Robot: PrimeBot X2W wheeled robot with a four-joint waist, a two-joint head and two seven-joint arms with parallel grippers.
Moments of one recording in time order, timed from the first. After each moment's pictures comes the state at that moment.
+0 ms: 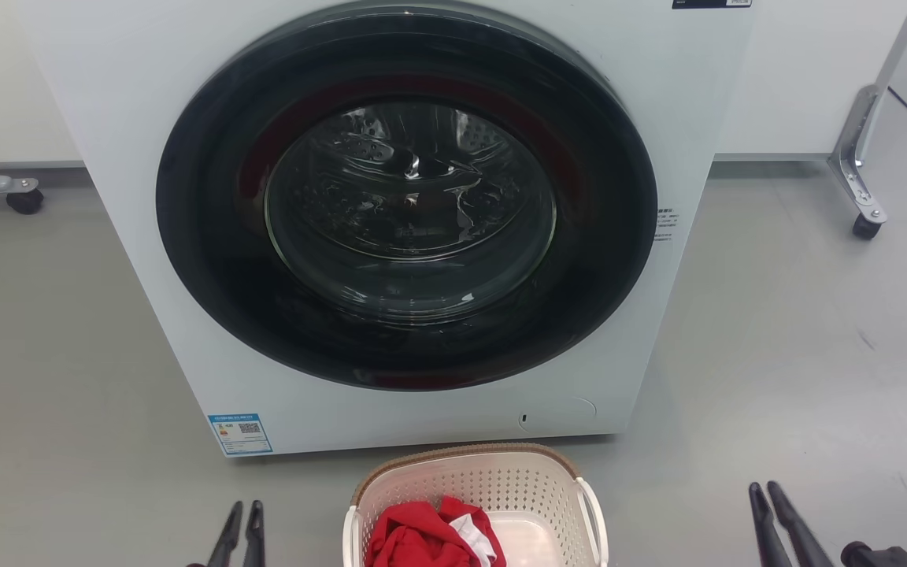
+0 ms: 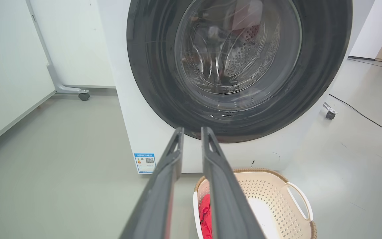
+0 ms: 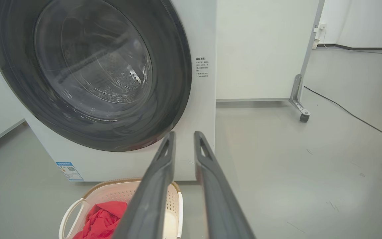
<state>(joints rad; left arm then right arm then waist) 0.10 0.10 -0.18 0.05 -0.25 0.12 -0.10 0.04 -0.27 0.29 0.11 0.37 -0.12 -0.21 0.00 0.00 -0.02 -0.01</state>
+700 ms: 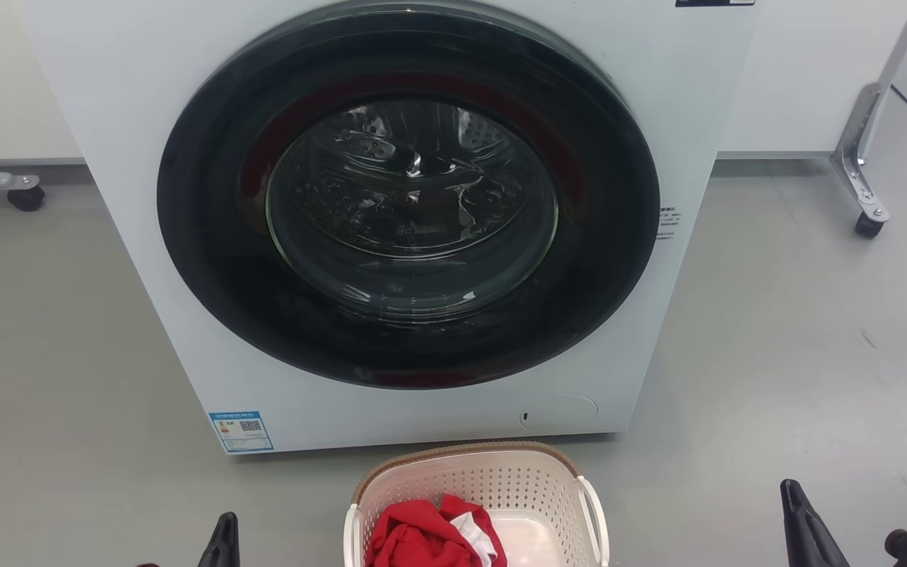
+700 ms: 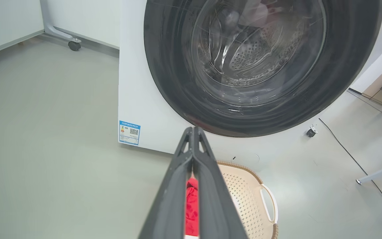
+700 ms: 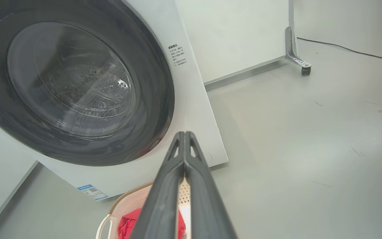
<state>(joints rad) 0.09 0.09 -0.12 0.10 -0.50 0.08 -0.05 0.03 -0.23 0.21 0.14 0.60 -0.08 -0.14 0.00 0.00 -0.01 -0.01</state>
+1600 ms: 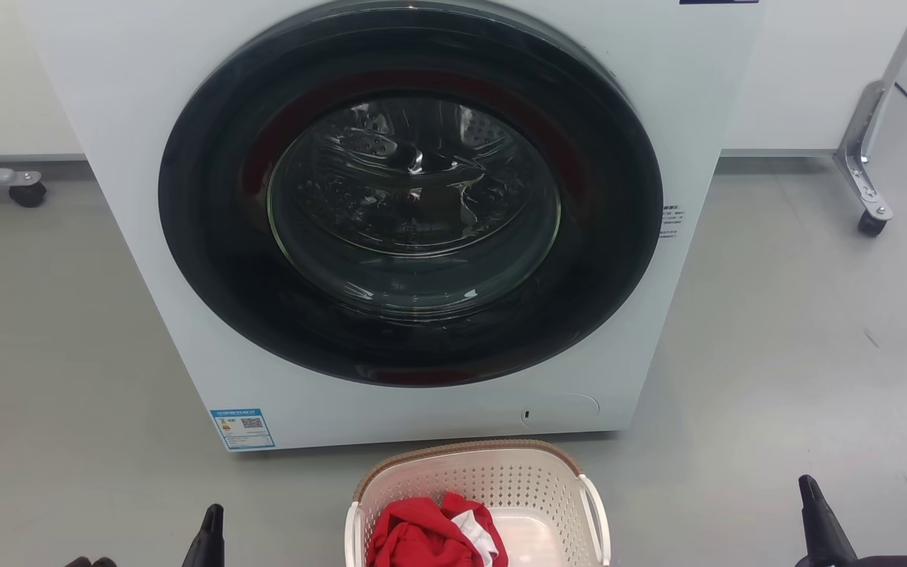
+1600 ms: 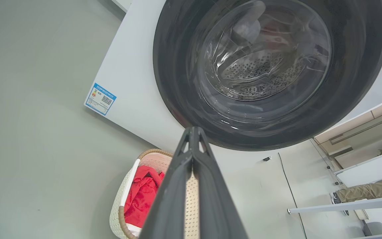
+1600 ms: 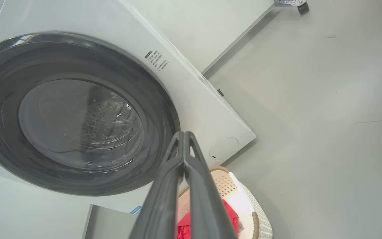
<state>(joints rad) 0.04 0.07 -0.05 0.16 -0.88 0.01 0.01 -0.01 -0.16 0.09 0.20 0.95 -0.01 -0.05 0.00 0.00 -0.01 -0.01</state>
